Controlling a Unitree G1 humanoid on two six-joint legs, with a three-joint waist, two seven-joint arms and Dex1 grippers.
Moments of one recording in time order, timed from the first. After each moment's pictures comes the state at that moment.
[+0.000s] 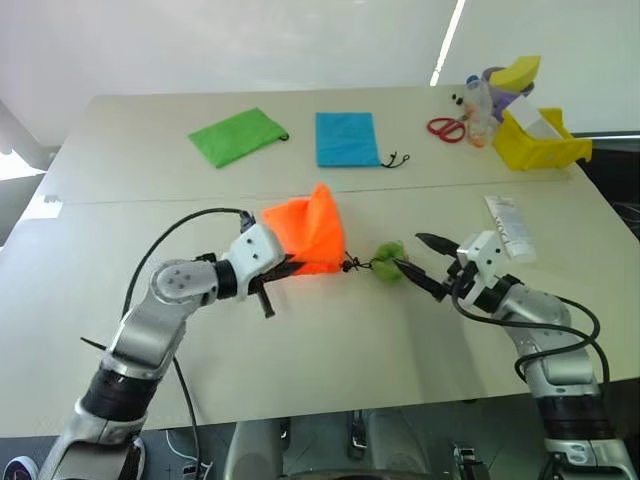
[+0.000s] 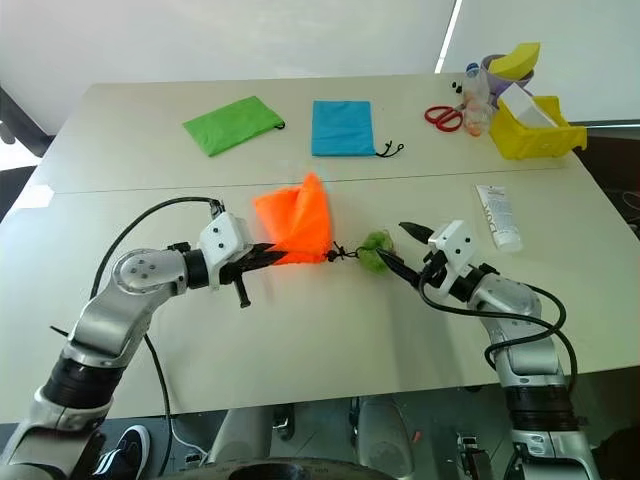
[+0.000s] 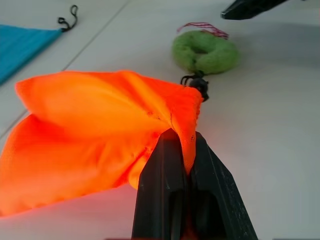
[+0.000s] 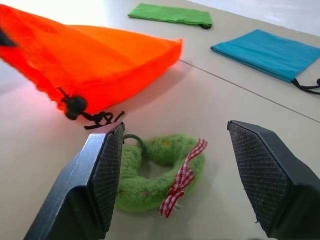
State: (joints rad) left arm -0.29 0.59 -0.15 -0.39 -0.21 0.50 -0.89; right arm -0.15 -0.53 -0.09 -0.03 0.33 0.06 0.81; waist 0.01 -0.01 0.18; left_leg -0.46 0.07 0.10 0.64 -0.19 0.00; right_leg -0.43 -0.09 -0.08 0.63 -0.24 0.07
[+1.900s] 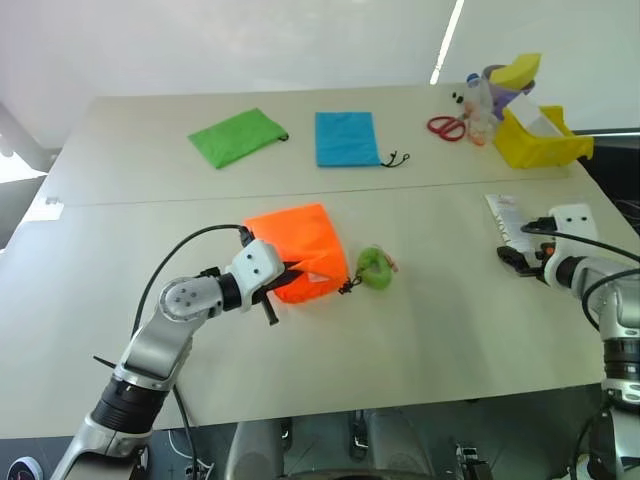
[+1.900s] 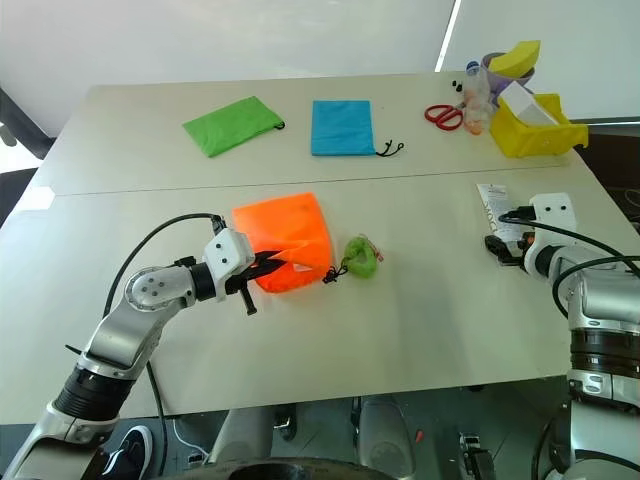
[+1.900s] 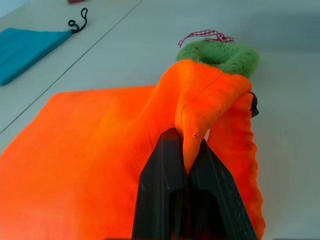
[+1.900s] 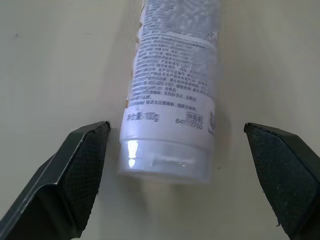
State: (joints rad) left arm -0.24 0.51 -0.18 -0.24 -0.15 0.25 -0.78; right arm -0.41 -0.77 -0.28 0.25 0.25 0.85 0.41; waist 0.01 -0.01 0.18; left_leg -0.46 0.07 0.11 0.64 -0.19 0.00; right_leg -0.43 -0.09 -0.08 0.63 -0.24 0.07
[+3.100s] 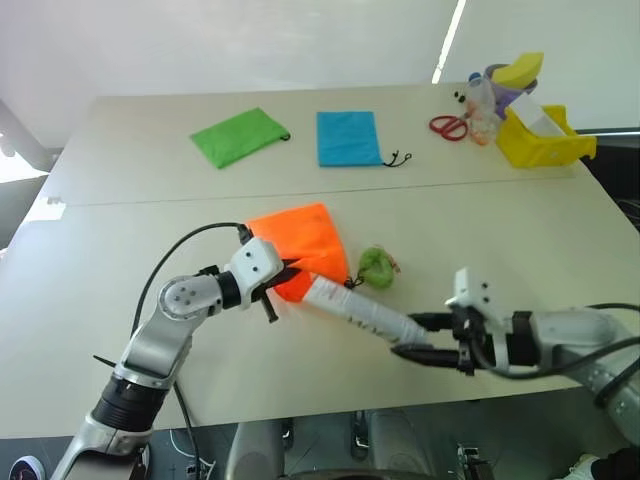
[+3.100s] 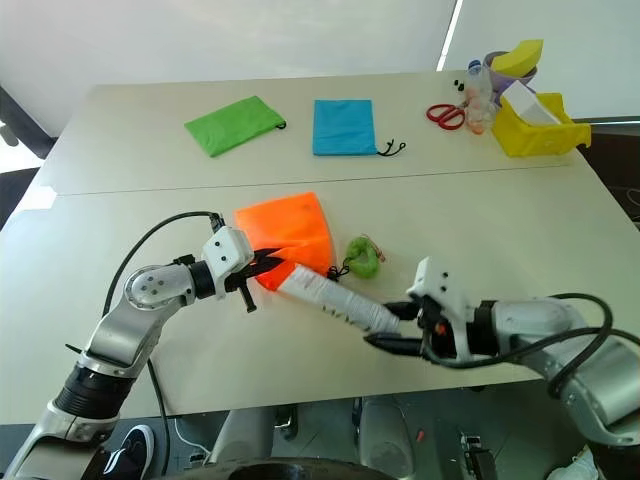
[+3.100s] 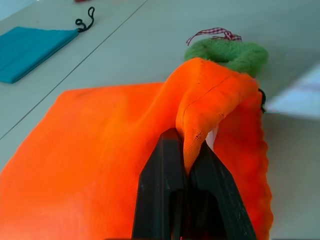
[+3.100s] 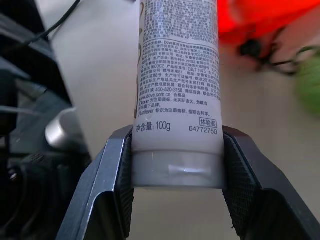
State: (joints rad) left arm -0.24 0.51 -0.17 -0.23 -0.15 0.25 -0.78; right arm 0.03 -0.90 -0.09 -0.71 0.68 0.91 0.93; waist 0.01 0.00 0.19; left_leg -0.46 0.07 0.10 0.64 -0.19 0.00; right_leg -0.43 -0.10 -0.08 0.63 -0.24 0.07
